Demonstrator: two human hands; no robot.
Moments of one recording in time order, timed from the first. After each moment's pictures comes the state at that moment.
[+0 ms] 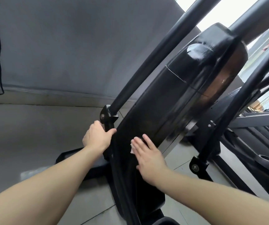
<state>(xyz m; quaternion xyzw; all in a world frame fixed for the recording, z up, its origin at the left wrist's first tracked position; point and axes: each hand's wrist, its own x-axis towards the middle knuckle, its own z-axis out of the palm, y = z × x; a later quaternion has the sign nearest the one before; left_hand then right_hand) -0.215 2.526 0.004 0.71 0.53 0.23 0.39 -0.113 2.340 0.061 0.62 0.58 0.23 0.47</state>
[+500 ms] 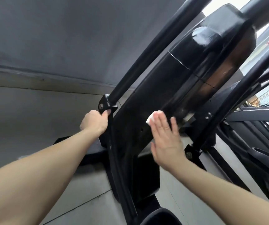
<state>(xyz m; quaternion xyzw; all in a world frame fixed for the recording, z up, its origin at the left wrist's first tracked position) -0.199 2.545 -0.011 0.68 0.55 0.20 0.44 -0.088 2.303 0.096 0.73 0.57 0.31 0.21</state>
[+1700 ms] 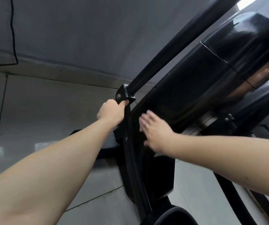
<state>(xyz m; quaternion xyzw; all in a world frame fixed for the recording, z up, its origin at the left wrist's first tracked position) -0.199 2.564 -0.007 0.68 0.51 0.23 0.47 -0.105 2.412 0.073 0.54 0.57 0.18 0.59</state>
